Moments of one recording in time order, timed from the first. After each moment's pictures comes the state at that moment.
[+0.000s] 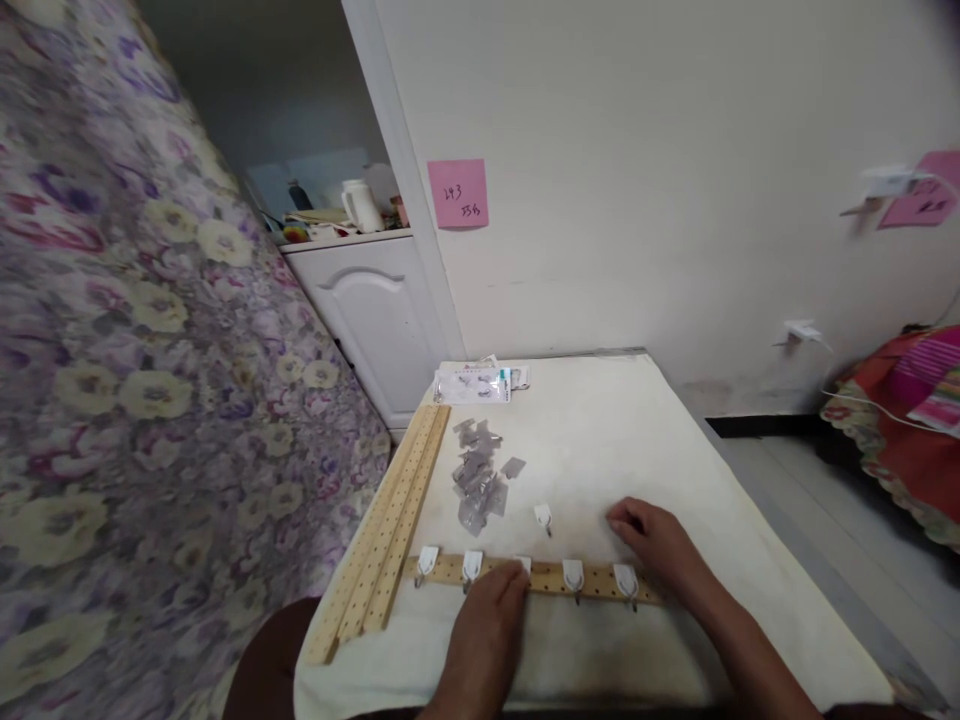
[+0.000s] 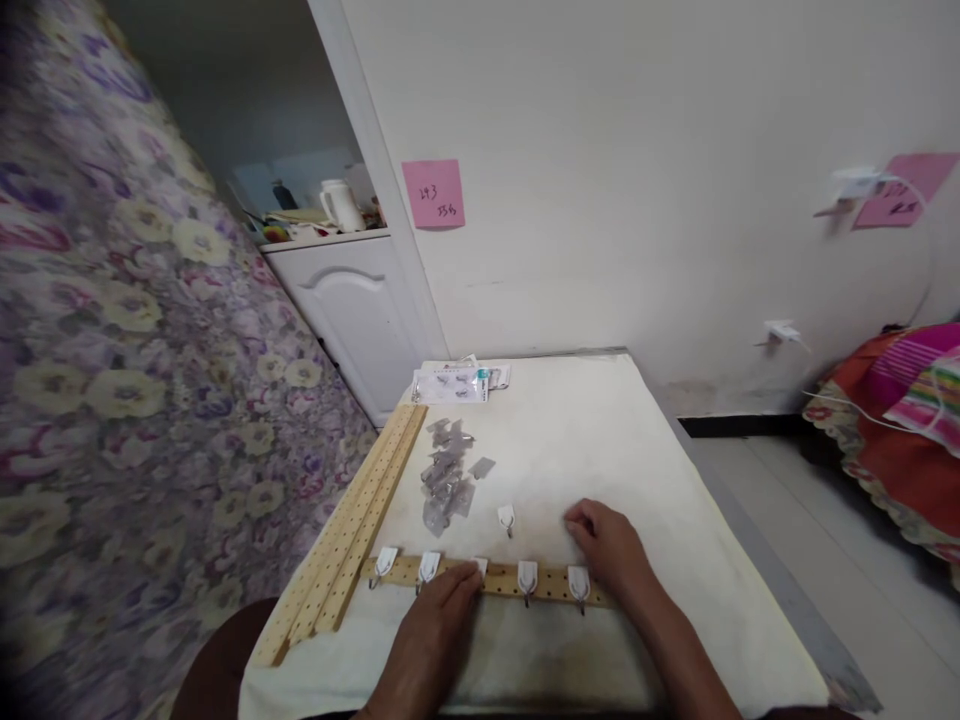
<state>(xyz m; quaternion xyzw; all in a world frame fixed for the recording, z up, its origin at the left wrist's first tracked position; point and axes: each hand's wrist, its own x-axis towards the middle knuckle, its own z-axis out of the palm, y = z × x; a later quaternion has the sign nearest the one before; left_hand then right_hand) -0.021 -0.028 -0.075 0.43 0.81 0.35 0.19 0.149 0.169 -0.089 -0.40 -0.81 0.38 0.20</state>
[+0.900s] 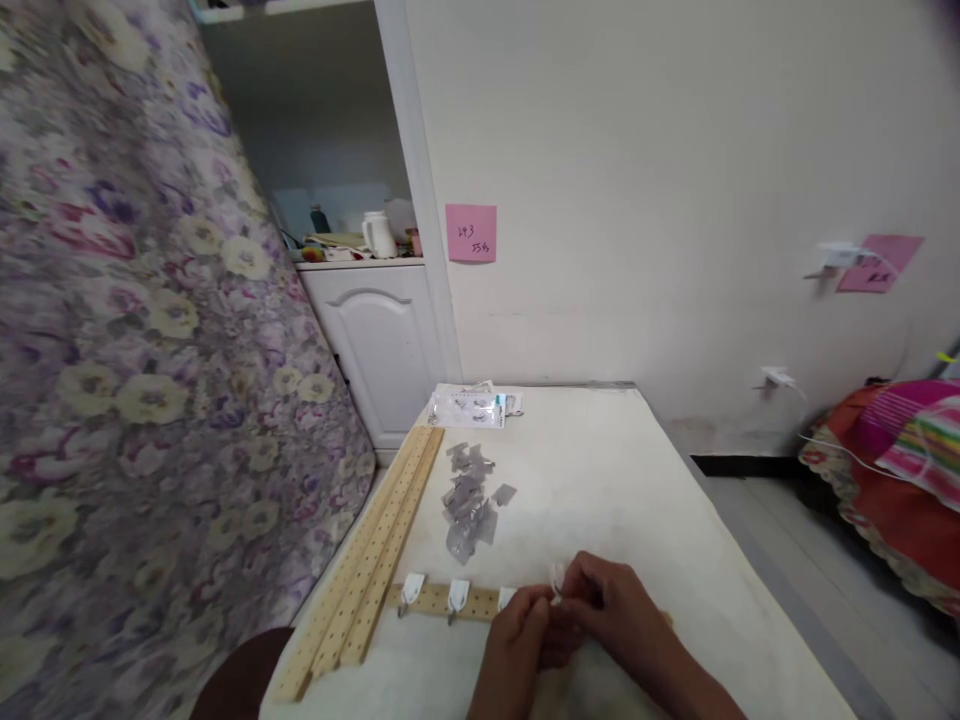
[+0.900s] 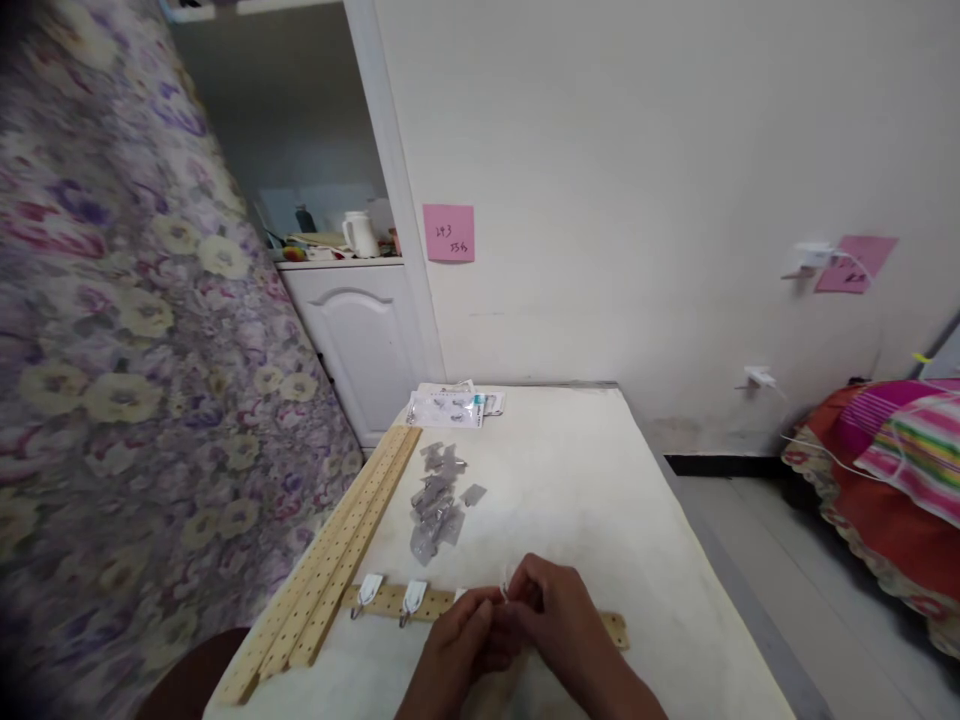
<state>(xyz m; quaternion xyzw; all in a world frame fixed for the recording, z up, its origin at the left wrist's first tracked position) 0.018 0.000 -0.065 0.25 0.58 0.60 0.49 0.129 0.106 -0.041 -0.31 -0.79 0.49 0.20</state>
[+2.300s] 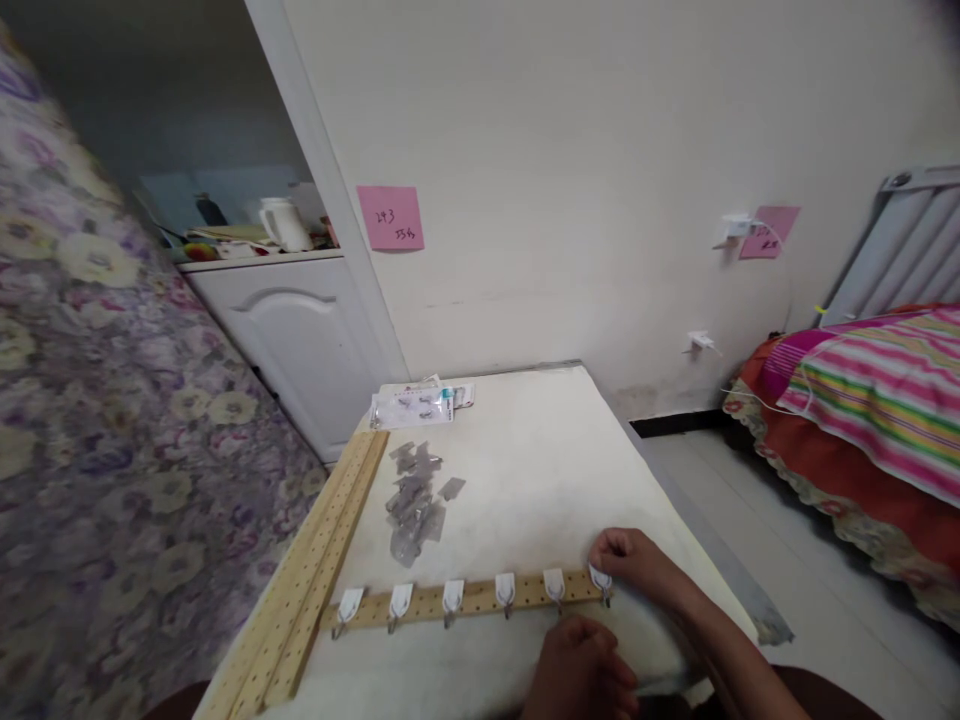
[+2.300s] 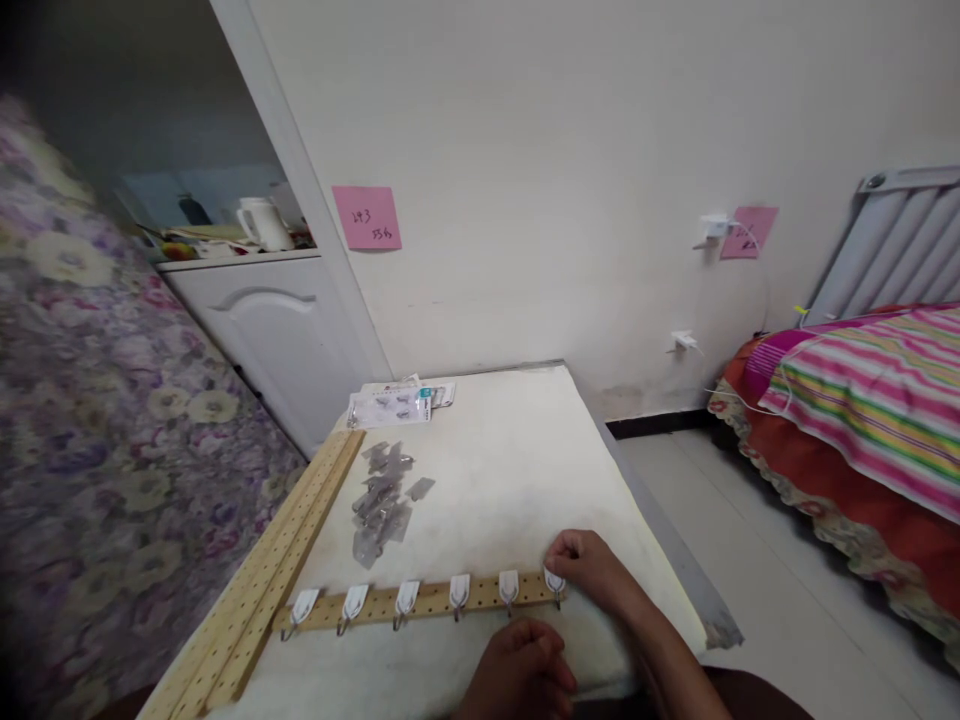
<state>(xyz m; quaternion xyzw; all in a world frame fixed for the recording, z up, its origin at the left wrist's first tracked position) 0.122 0.051 -0.111 0.15 0.52 0.47 0.69 0.219 0.184 -0.106 -0.36 -0.69 0.59 0.20</state>
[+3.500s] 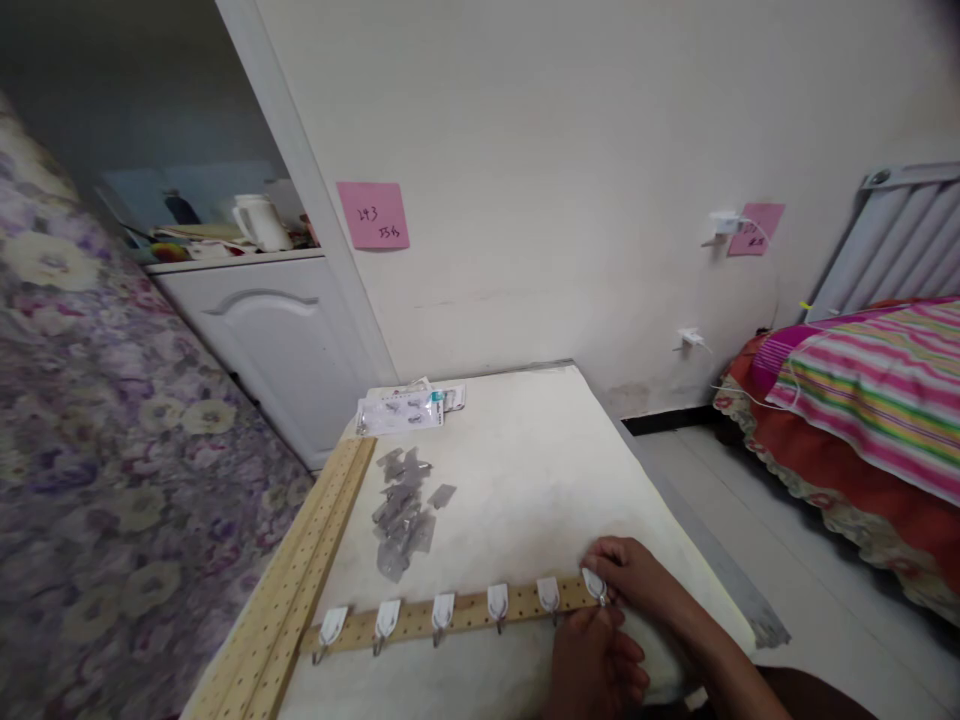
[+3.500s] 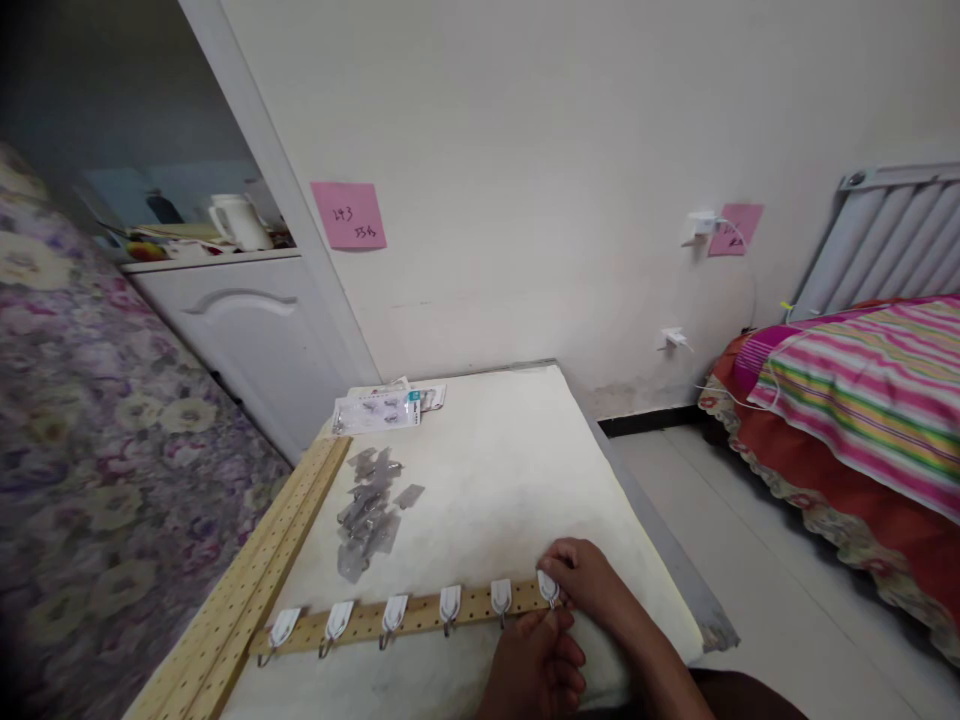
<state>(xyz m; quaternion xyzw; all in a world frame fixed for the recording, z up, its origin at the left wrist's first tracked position) 0.143 0.076 -0.102 0.06 0.53 0.51 0.68 0.218 0.178 -0.104 -0.38 -0.68 0.59 0.19</state>
